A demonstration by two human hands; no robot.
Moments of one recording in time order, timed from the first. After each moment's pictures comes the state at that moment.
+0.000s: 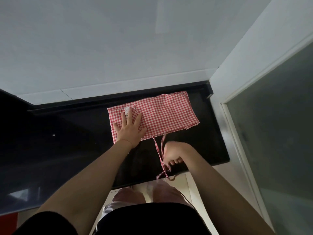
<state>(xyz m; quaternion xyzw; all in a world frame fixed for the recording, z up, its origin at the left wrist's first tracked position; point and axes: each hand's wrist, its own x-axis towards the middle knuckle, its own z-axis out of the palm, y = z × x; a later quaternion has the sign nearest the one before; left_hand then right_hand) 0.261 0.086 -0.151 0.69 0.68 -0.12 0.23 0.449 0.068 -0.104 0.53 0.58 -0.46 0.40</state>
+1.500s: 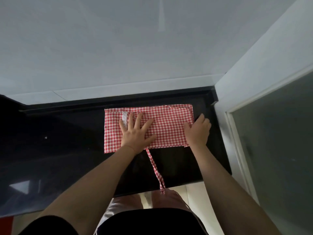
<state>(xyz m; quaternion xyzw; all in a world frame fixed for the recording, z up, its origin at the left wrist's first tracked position) 0.294 0.100 -0.164 0.73 0.65 -0.12 0.16 0.523 0.128 -0.156 0.84 0.49 -0.22 -0.09</state>
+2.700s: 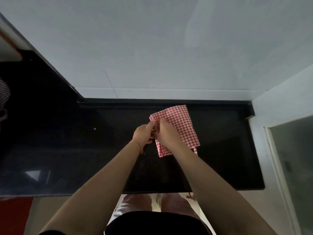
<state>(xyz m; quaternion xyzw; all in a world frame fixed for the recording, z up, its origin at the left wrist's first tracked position) 0.176 0.086 -0.124 0.22 0.72 0.27 0.60 0.277 0.112 -0.111 0.64 0.69 -0.33 0.07</state>
